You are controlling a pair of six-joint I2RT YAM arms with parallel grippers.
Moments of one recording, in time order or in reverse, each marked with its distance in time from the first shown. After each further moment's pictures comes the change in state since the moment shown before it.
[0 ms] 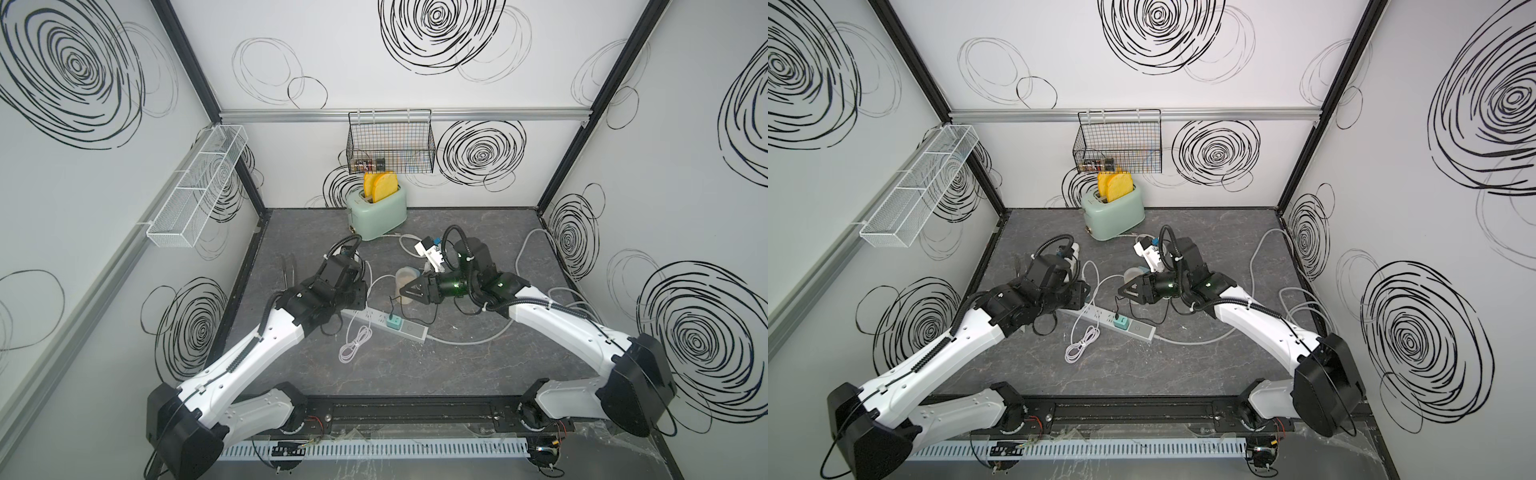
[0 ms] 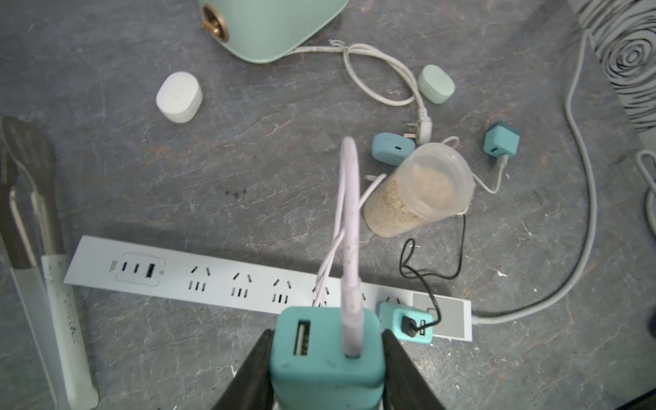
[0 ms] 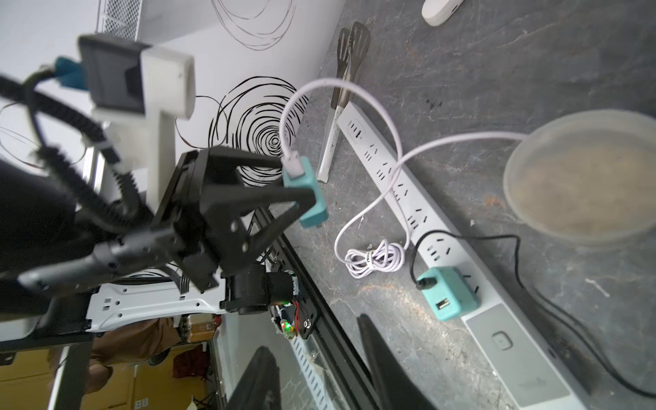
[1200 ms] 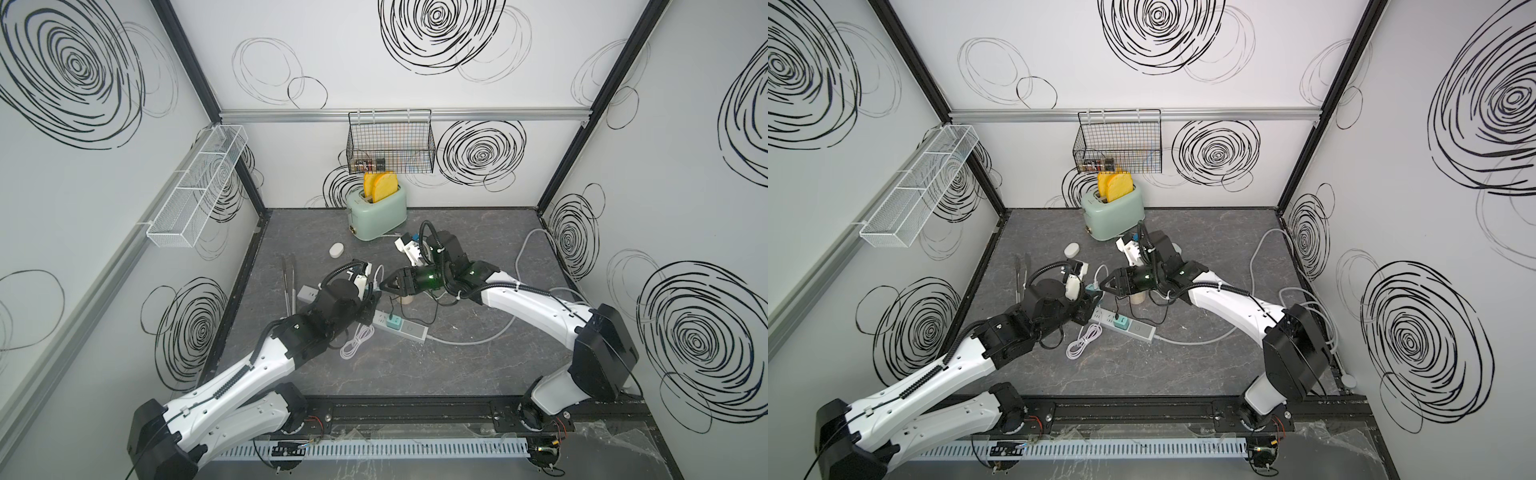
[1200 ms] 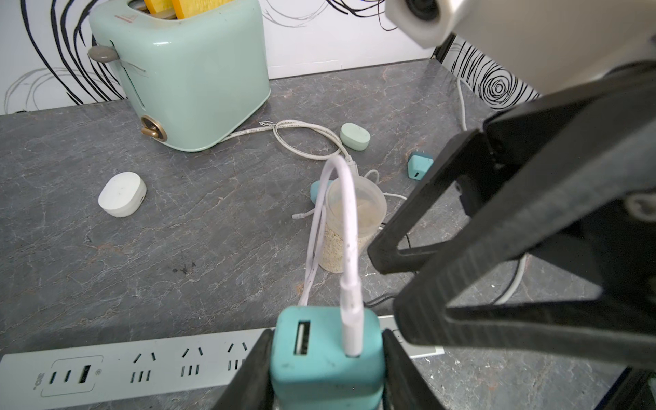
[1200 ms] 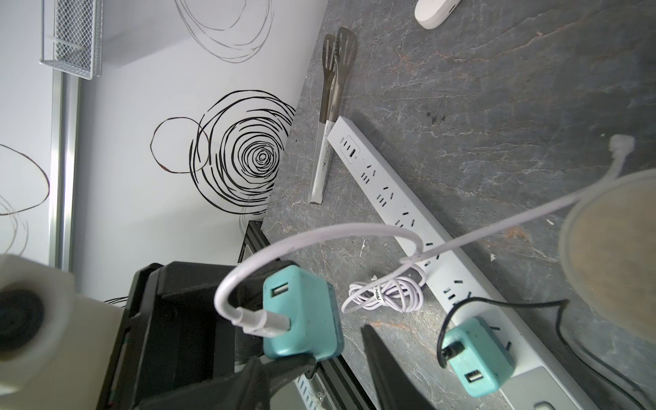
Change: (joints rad) left arm -0.117 -0.138 -0.219 0.343 -0.027 0.126; right arm 0.087 0.185 0.150 -0.014 0.078 0.121
